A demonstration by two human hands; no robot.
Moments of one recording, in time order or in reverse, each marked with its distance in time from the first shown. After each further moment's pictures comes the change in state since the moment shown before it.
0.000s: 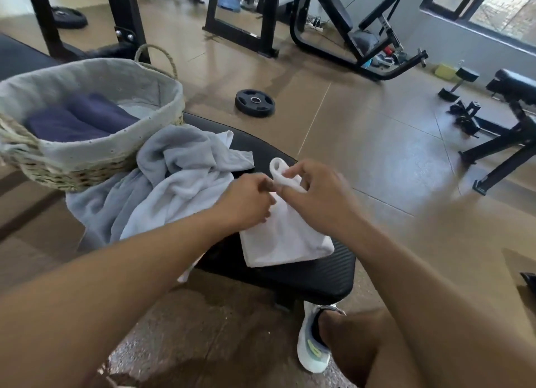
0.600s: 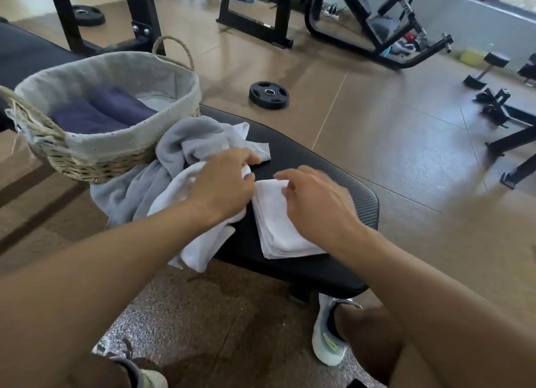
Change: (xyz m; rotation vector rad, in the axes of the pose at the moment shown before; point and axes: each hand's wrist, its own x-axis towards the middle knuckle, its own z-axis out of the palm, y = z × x) left_hand -0.018 -0.018 -0.054 0.364 0.336 0.258; right_hand -0.008 -0.017 0.040 -0.296 -0.042 -0.188
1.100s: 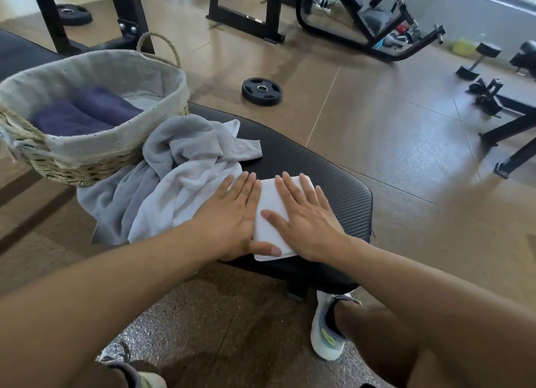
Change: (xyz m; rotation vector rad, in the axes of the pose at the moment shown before) left_hand -0.033 -0.005 0.032 0.840 -0.629 0.248; right_hand -0.004 0.042 0.060 -0.058 -0.259 -0.024
